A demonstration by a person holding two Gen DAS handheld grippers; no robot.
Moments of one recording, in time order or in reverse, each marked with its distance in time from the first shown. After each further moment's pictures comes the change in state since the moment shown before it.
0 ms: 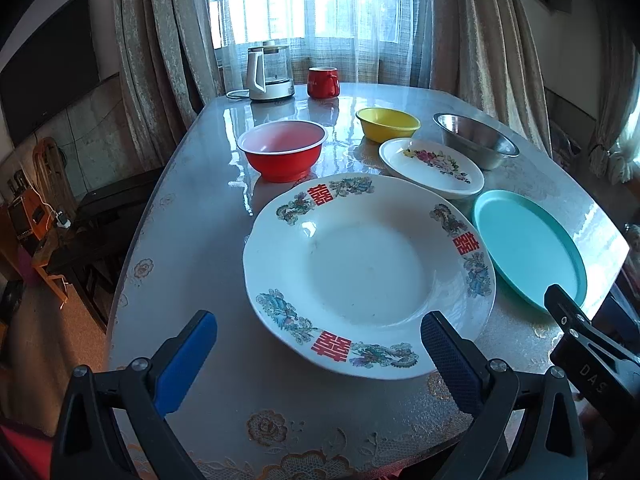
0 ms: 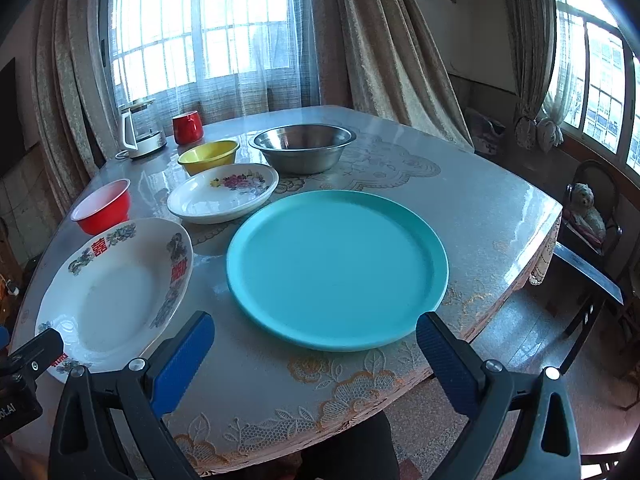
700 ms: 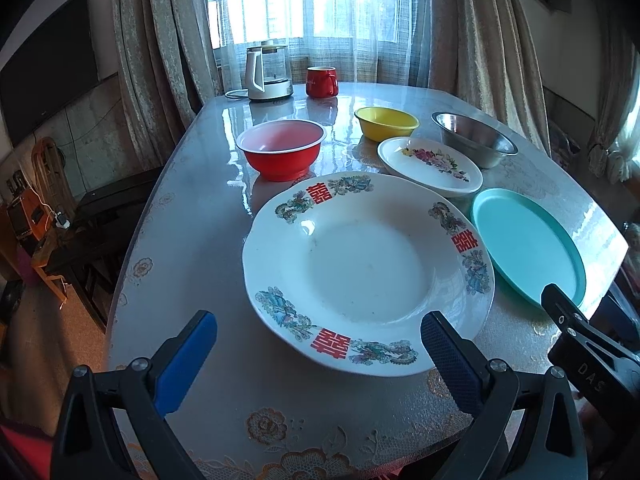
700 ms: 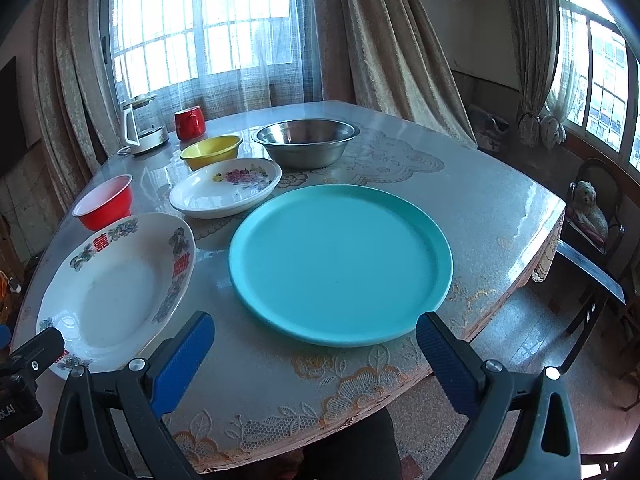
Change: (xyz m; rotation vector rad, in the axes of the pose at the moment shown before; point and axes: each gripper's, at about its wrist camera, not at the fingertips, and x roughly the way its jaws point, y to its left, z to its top) left arm 0.000 0.001 0.001 0.002 0.004 -0.005; right arm 0.002 0.000 -0.001 0.000 0.012 0.010
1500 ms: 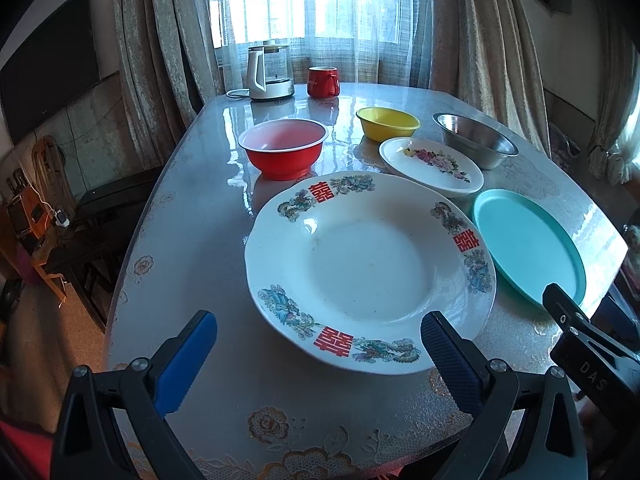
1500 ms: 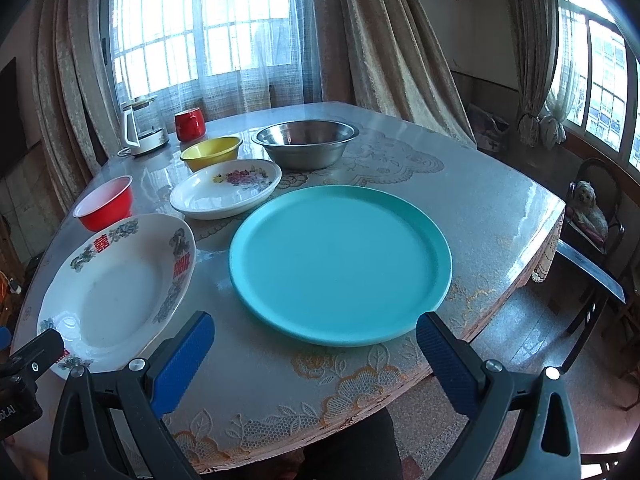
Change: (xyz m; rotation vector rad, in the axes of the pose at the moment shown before) left arm -0.001 0.001 -0.001 -0.005 0.000 0.000; right arm -0.001 0.000 -0.001 0.003 -0.004 0.002
